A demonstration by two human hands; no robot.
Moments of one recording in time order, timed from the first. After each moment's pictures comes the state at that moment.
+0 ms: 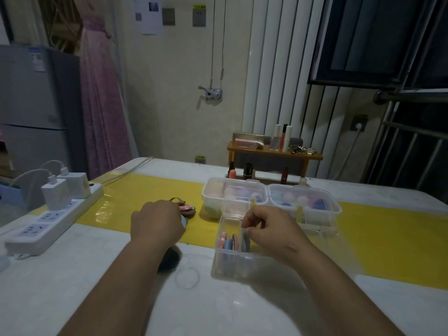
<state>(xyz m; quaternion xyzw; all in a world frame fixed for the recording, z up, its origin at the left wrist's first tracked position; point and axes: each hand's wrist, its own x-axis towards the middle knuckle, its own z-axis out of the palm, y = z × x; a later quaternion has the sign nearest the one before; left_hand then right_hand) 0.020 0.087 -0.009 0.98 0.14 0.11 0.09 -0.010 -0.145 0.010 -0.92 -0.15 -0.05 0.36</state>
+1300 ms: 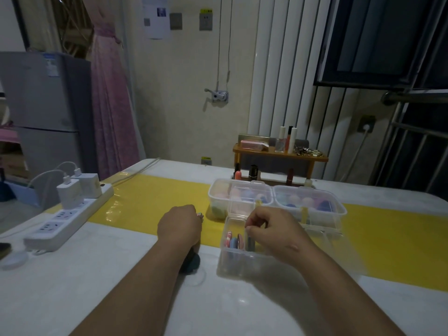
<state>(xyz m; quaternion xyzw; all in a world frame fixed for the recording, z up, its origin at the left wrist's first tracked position) 0.047 0.071 -0.037 0.98 0.13 0.11 0.13 -0.009 -0.144 0.009 -0.92 -0.17 -0.06 0.34</state>
